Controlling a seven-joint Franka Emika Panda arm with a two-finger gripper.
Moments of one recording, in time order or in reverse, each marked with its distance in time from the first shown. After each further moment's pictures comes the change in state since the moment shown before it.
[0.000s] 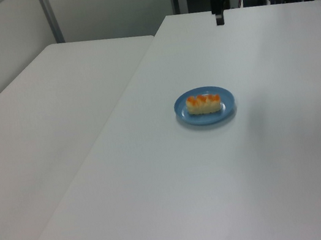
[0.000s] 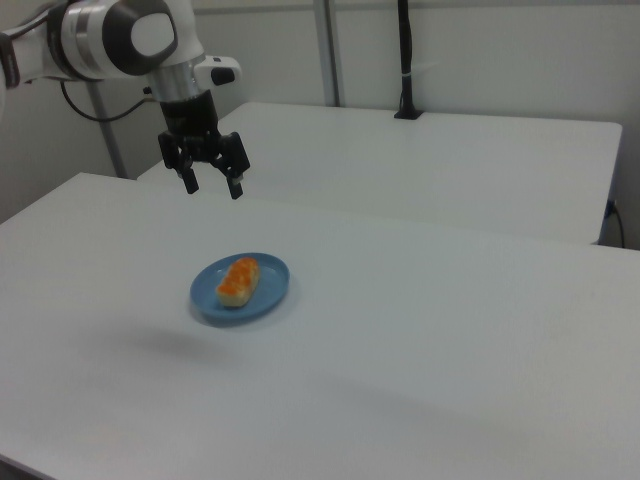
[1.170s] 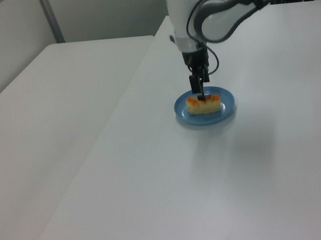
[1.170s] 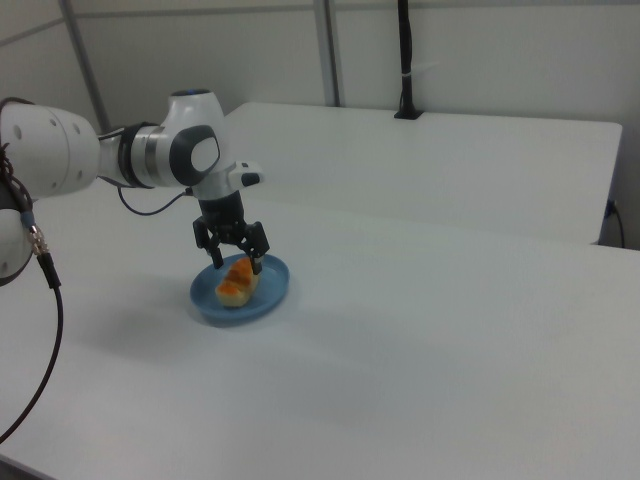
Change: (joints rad) arm 0.076 0.364 0.002 -0.009 0.000 0.321 0.056
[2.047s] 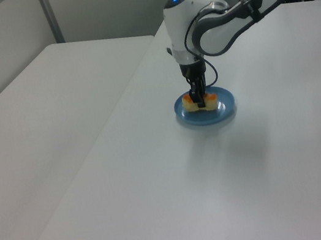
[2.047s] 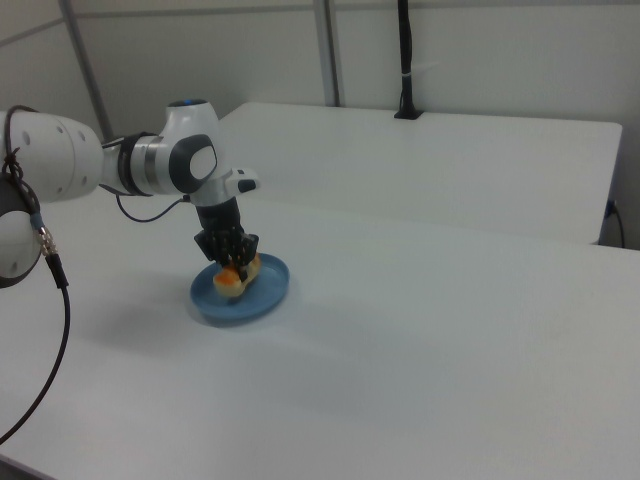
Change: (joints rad) arm 0.022 0.042 0.000 0.023 0.000 0.023 0.000
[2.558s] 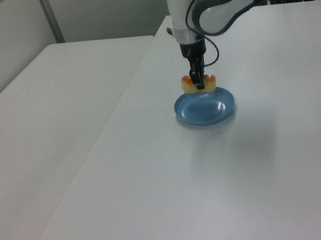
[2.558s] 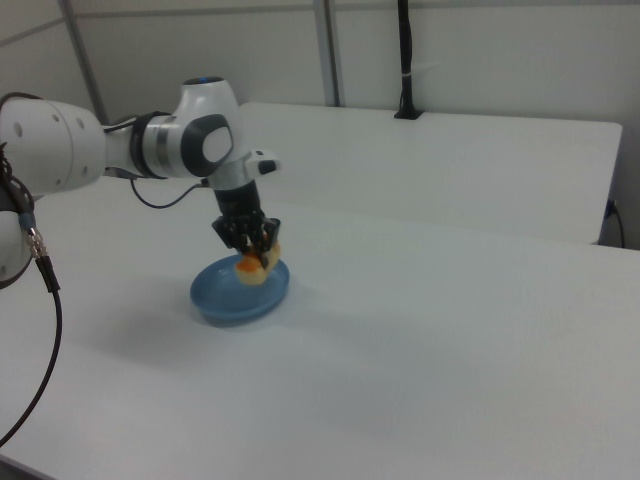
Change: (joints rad) arm -0.055 -0.058 -0.023 0.010 -0.001 -0.036 -0.123
